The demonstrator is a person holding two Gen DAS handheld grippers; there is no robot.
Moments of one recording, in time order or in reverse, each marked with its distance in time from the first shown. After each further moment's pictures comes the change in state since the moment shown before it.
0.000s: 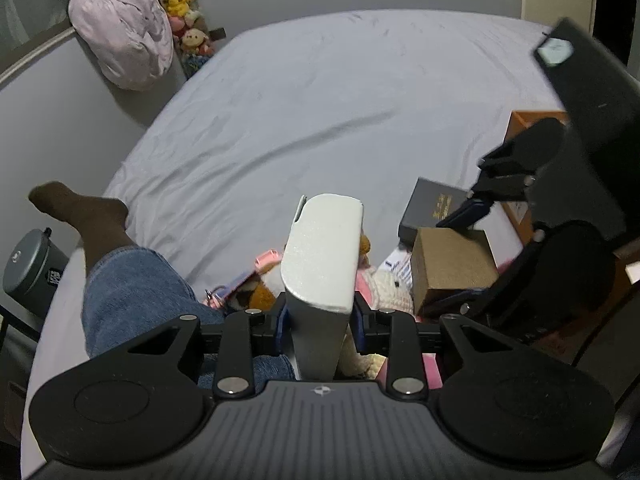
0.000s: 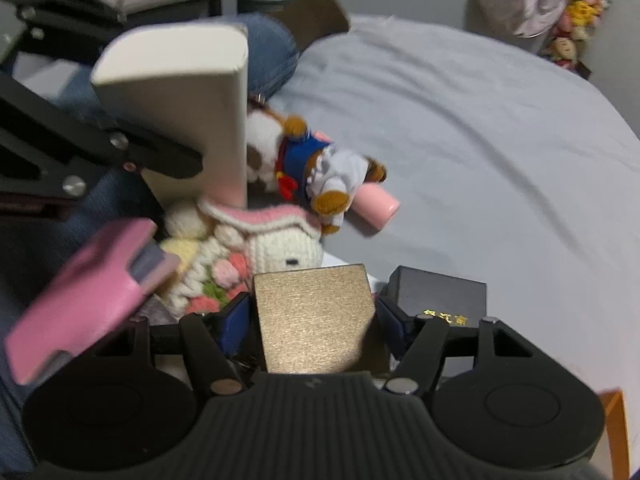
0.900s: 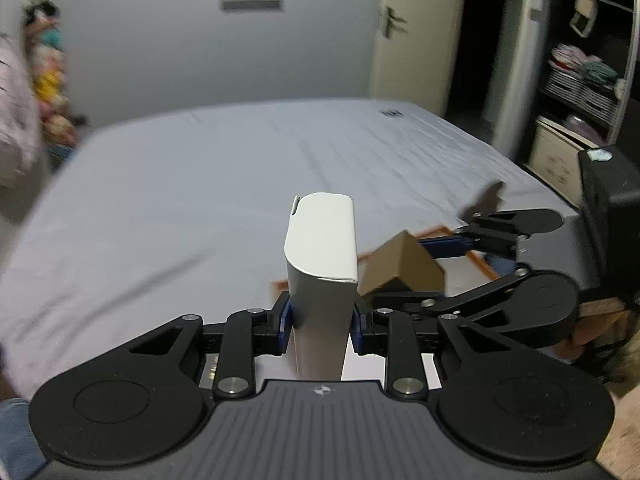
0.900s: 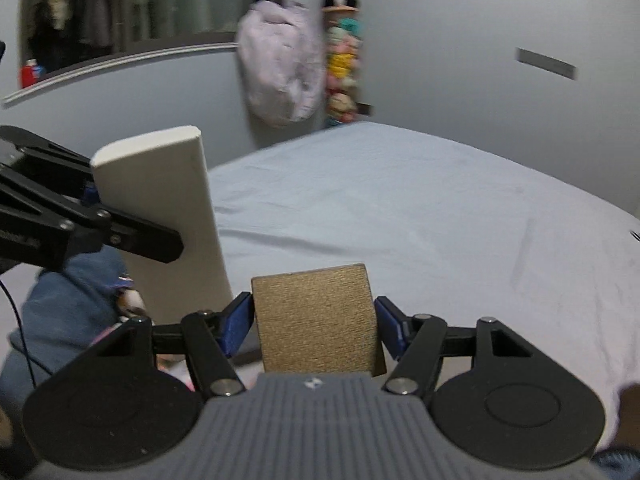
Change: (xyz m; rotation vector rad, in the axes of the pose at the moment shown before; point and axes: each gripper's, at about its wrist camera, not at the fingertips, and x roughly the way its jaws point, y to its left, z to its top) left arm -0.063 -0.097 0.111 0.124 -0.196 -0.464; right arm -0.223 -0.035 -0.107 0.524 -0.381 -0.399
